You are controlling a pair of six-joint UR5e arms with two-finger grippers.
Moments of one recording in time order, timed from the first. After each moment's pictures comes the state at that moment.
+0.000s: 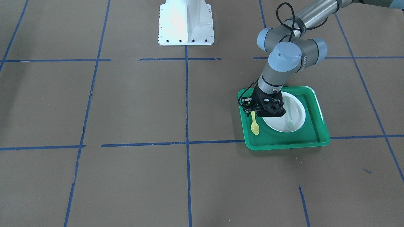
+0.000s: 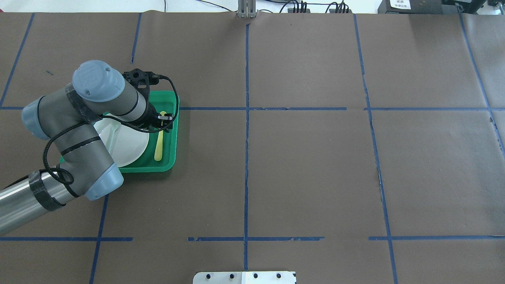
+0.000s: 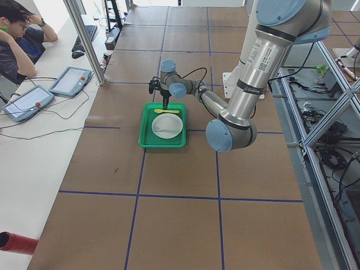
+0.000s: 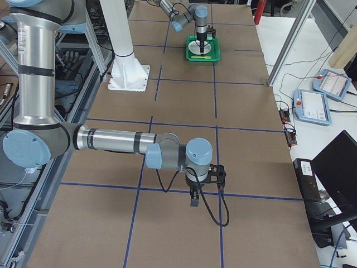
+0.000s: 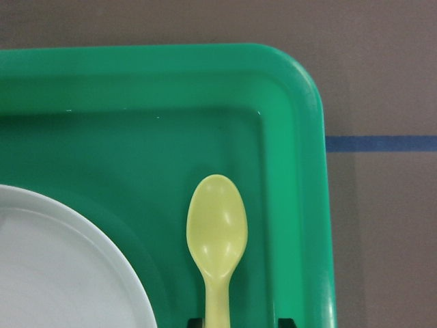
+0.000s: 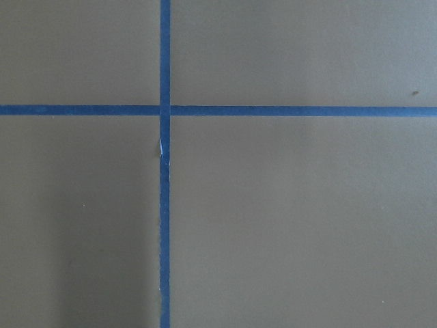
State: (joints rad) left arm -0.71 -2.03 -1.65 -1.84 -1.96 -1.07; right arm 1.58 -1.65 1.61 -1.50 2.28 0.03
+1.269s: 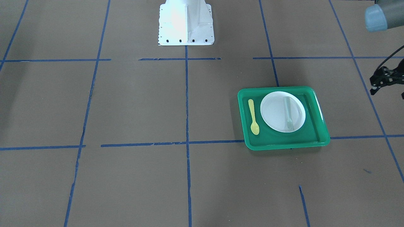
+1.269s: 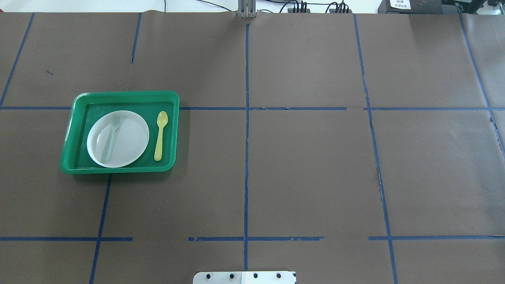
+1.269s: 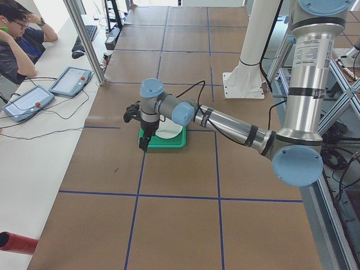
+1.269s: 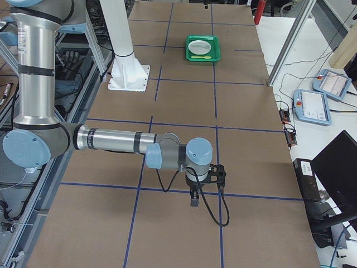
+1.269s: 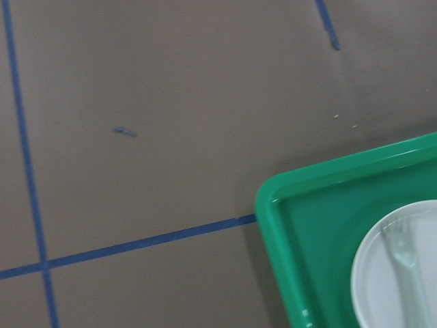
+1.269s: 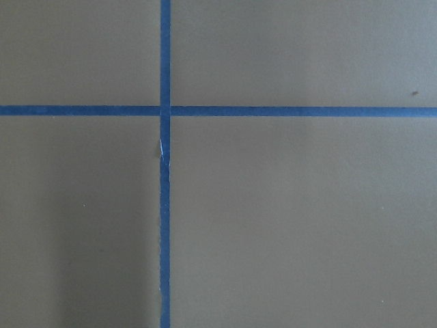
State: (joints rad) left arm -1.35 -1.59 -1.85 -1.61 -2.20 -0.11; right arm 1.58 -1.65 1.61 -1.51 2.28 0.03
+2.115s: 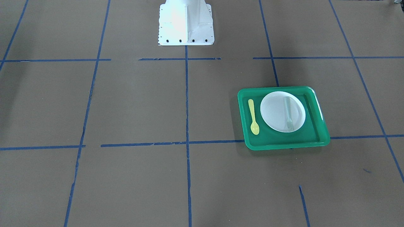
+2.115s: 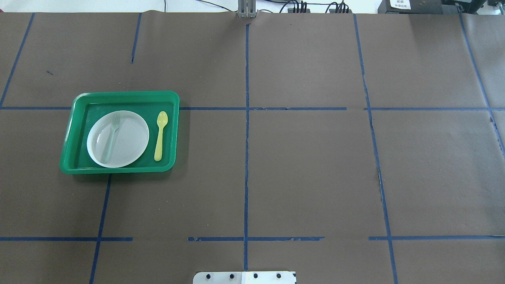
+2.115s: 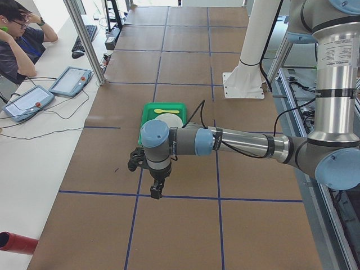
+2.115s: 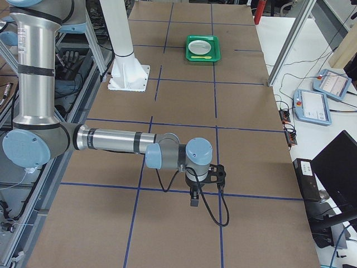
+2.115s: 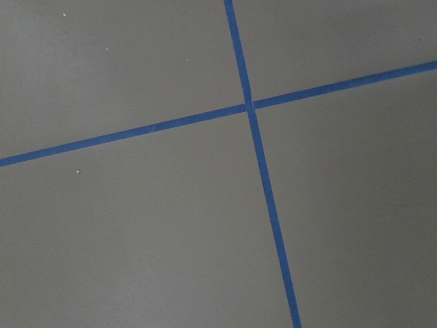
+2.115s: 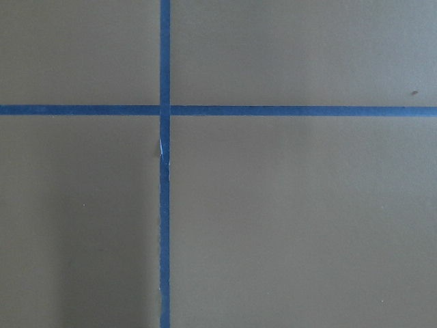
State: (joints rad) left arm -1.60 -1.50 -1.77 -1.43 -2.26 0.26; right arm 1.58 -1.65 1.61 -1.51 2.28 0.03
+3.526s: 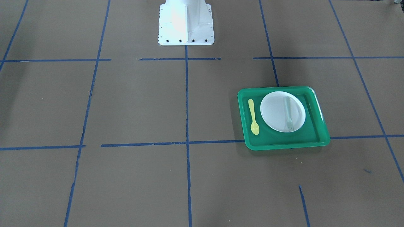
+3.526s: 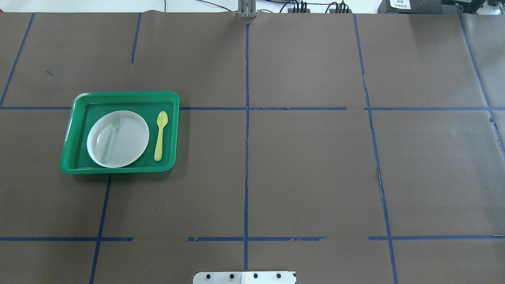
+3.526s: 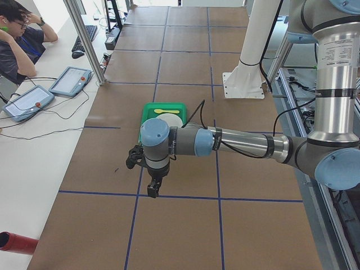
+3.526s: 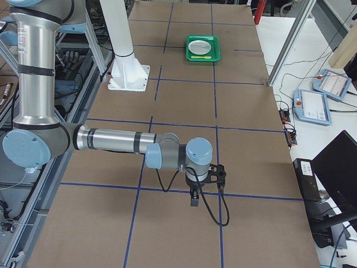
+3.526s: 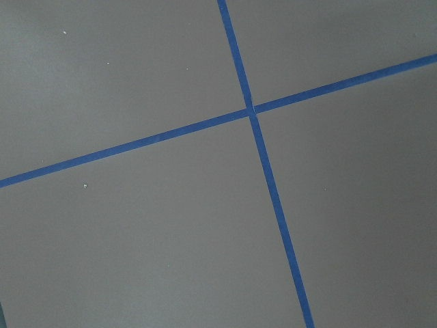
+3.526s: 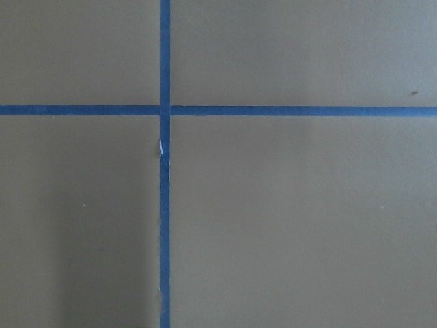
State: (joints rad) left arm -1.60 -1.51 -1.77 -1.47 -2.27 0.27; right arm 1.58 -1.65 1.61 -1.51 2.28 0.03
